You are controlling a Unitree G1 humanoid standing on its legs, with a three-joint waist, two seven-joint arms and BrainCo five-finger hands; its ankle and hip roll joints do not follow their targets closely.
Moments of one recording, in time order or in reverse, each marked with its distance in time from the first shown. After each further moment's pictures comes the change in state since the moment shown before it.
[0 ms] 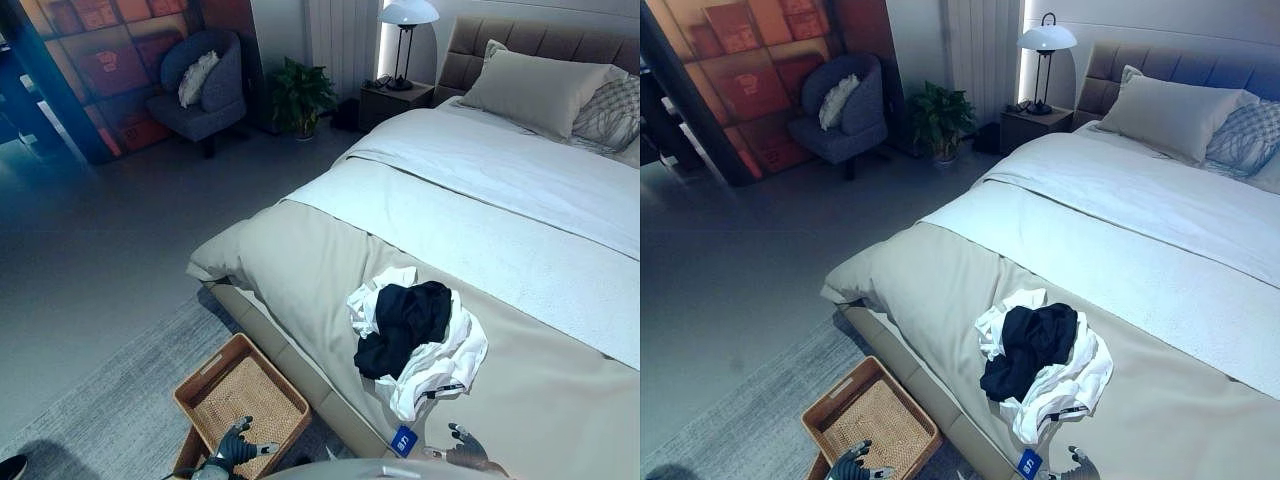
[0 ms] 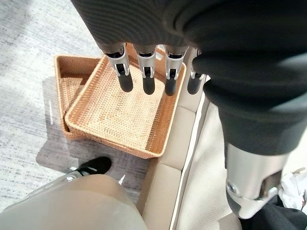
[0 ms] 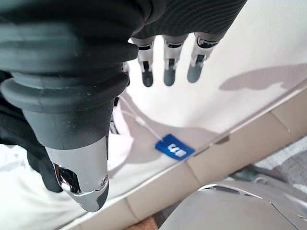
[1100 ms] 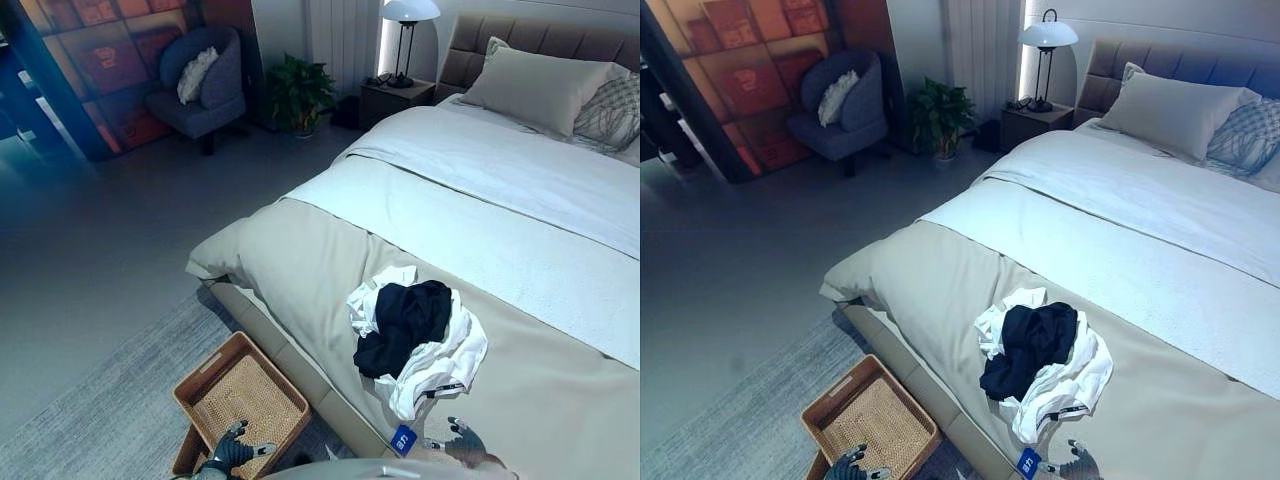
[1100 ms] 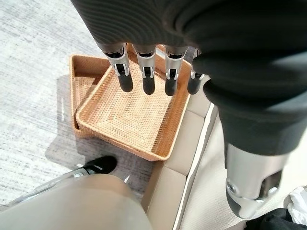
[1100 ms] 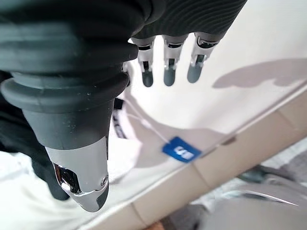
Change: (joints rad) left arm 0.001 0.001 0.021 0.021 -0.037 0.020 0.009; right arm -0.081 0.006 -0.016 0.029 0.086 0.004 -0.009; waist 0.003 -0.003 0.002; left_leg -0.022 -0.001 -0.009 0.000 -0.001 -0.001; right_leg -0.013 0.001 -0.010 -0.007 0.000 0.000
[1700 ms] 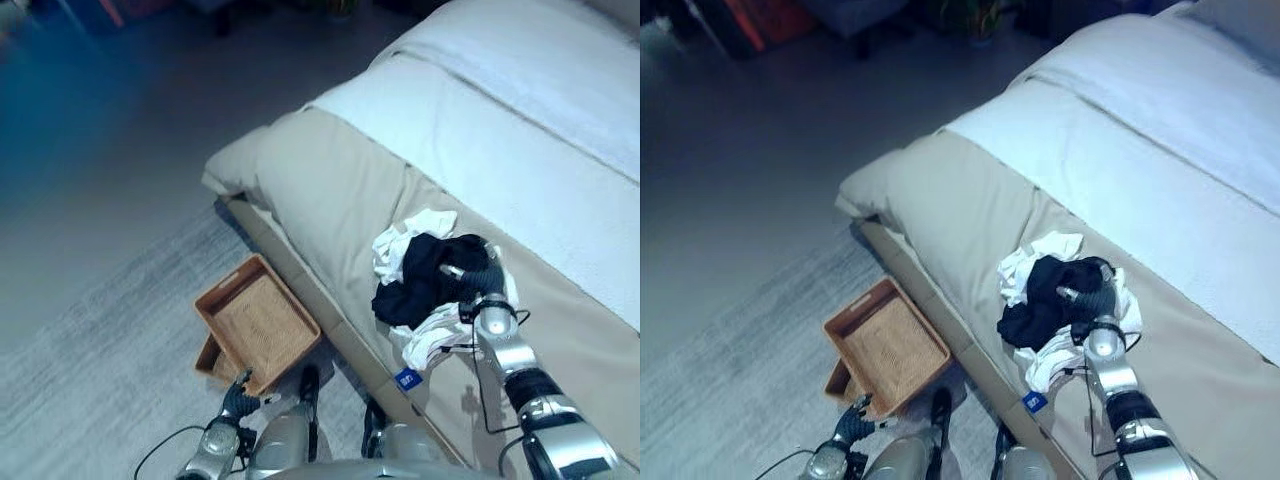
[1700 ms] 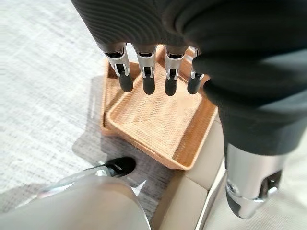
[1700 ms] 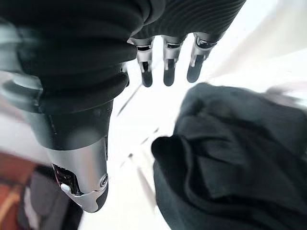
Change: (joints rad) left arm -0.111 0.009 -0.040 -0.125 -0.068 -0.001 0.114; right arm -0.388 -0.159 -0.097 -0.429 -0.109 0.021 -0.299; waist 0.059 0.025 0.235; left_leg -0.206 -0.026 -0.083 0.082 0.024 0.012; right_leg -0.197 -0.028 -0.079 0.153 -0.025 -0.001
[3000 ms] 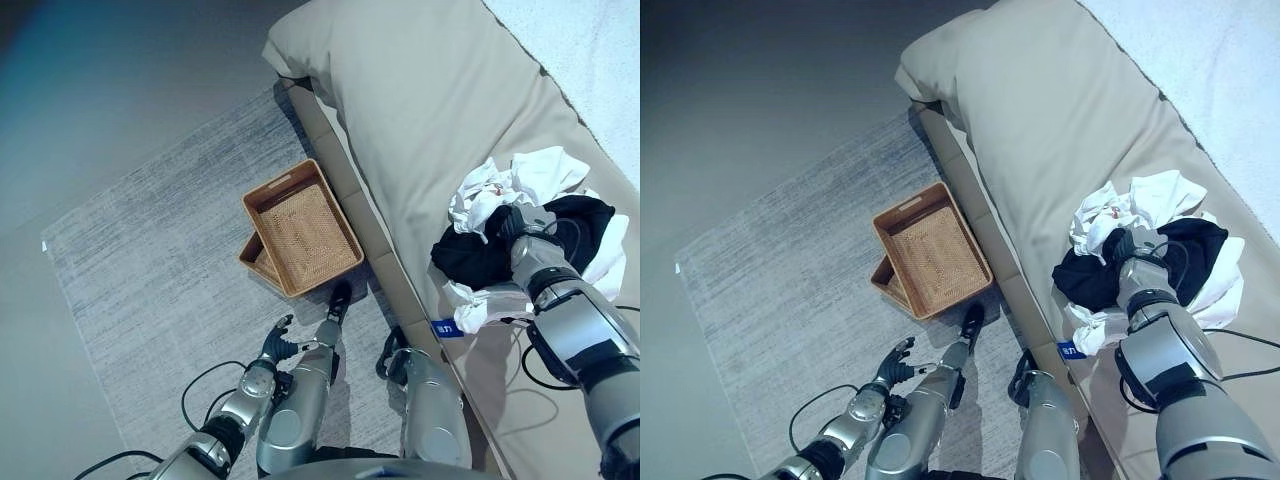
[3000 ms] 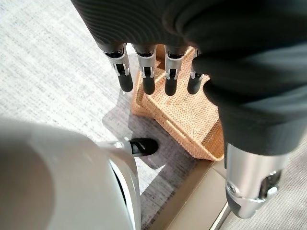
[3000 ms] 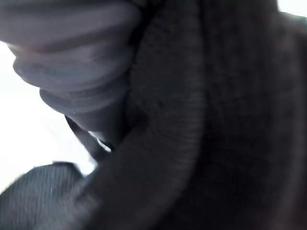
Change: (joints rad) left arm -0.197 -0.062 -0.196 -0.080 -0.118 0.027 0.002; right arm -0.612 -0.163 0.501 0.704 -0.576 0.254 0.157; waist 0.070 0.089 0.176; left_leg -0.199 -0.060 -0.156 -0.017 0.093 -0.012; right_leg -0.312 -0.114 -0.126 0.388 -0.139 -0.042
